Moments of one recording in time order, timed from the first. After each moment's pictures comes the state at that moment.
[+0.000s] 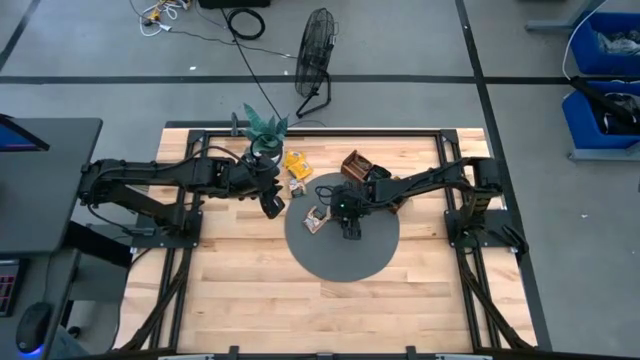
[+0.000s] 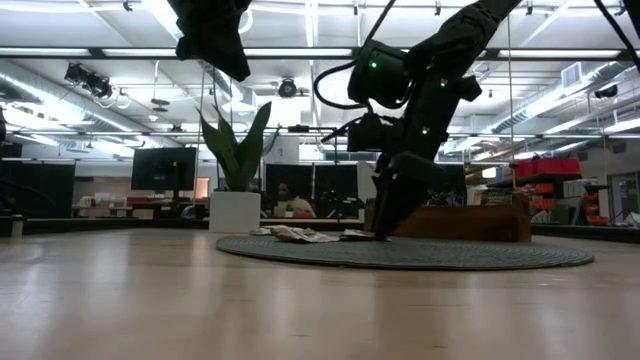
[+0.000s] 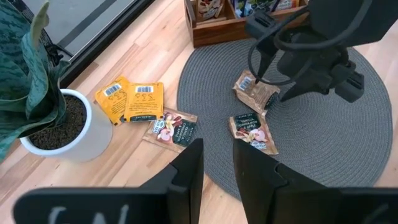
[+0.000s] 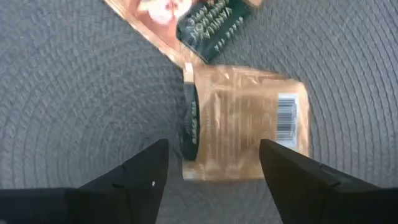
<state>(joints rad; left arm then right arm) 0.01 1.28 1.19 -0.79 -0.38 -0.46 -0.08 1.84 1.05 -0.34 0.07 -0.09</state>
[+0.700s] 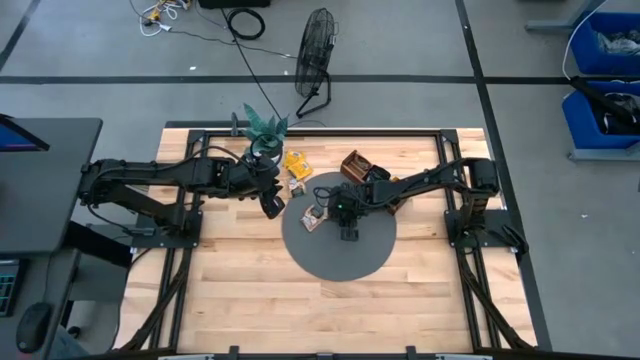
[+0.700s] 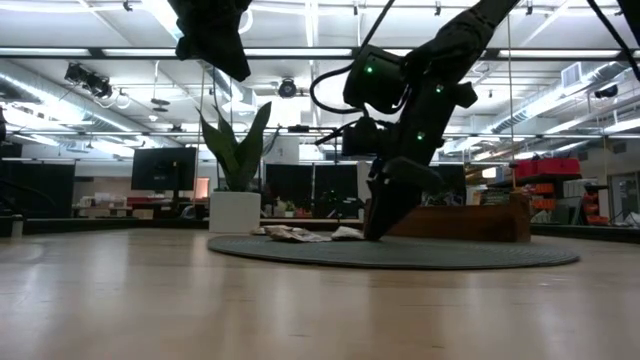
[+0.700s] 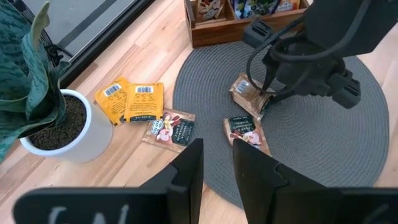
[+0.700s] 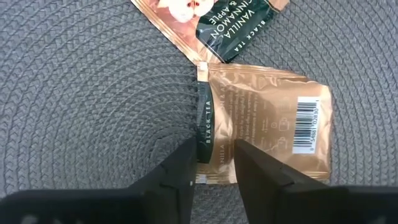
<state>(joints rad) 0.01 1.28 1.19 -0.79 -0.38 -0.46 -0.07 1.90 1.05 -0.30 0.05 -0.10</state>
